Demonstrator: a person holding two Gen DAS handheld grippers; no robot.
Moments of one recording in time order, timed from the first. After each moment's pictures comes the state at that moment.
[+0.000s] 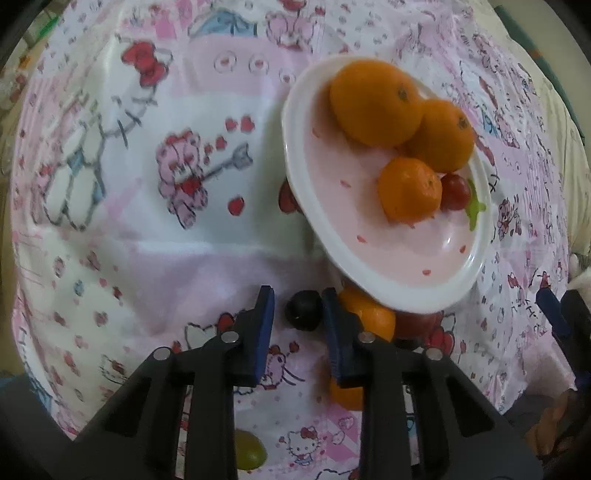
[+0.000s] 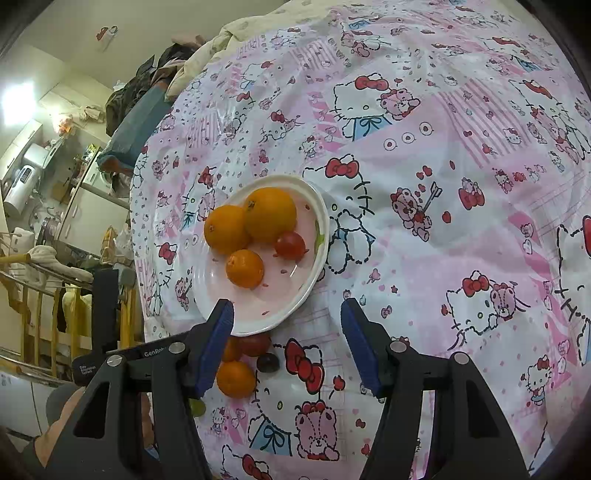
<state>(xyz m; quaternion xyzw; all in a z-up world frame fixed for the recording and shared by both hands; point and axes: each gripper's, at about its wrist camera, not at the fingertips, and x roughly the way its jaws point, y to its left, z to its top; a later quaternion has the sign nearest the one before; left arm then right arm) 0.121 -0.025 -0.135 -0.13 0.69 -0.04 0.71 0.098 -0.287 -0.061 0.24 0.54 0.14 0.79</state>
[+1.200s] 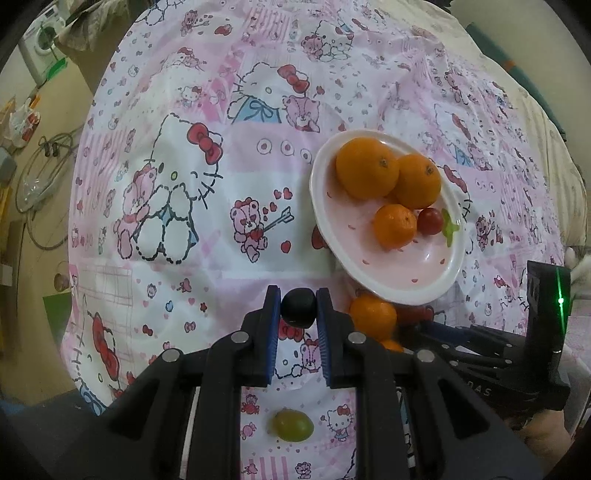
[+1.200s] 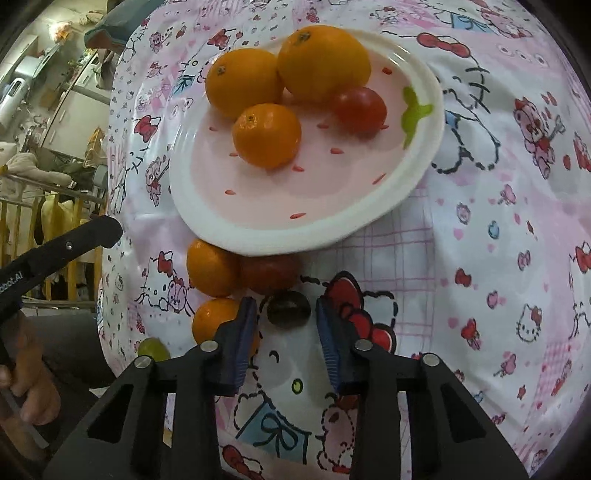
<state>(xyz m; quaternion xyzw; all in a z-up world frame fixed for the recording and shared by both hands) 0.102 0.013 -0.067 -0.09 0.61 -0.04 0.79 0.103 -0.190 -0.139 0.12 0.66 0.20 0.71</state>
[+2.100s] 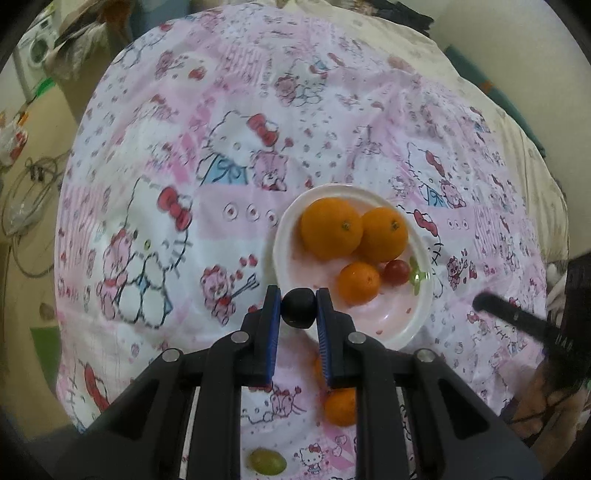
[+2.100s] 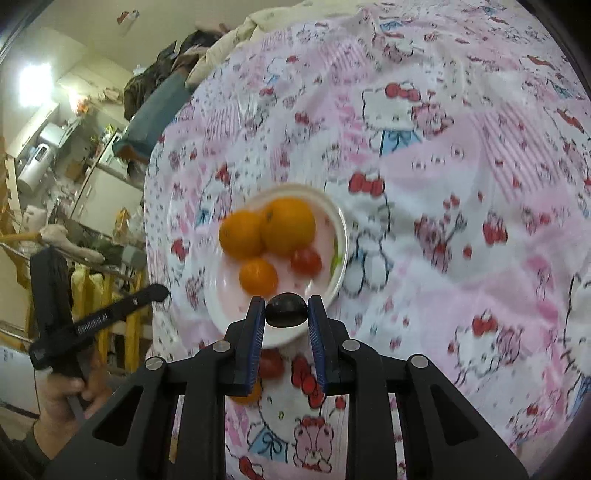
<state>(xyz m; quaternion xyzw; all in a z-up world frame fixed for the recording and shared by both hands) 0.136 -0.001 -0.043 -0.10 0.56 -0.08 0.82 0.135 -0.286 -0.053 0.23 0.54 0.19 0.79</state>
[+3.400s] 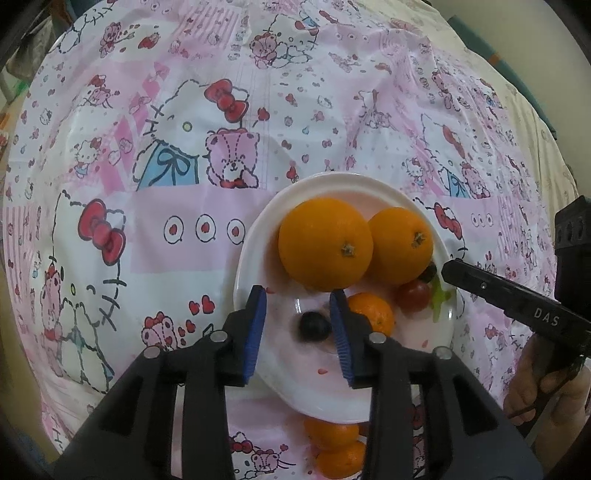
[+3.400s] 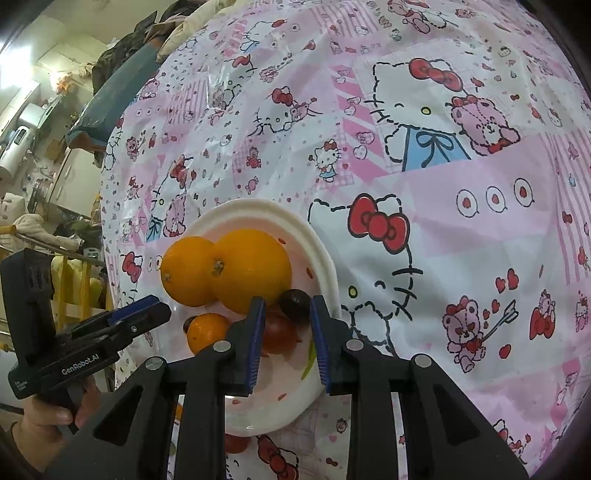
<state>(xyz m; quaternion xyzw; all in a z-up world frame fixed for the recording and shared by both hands) 0.192 -0.027 -0.097 -0.09 0.60 -0.09 0.79 0.215 -0.260 -0.112 0.19 0.59 0.19 0.76</state>
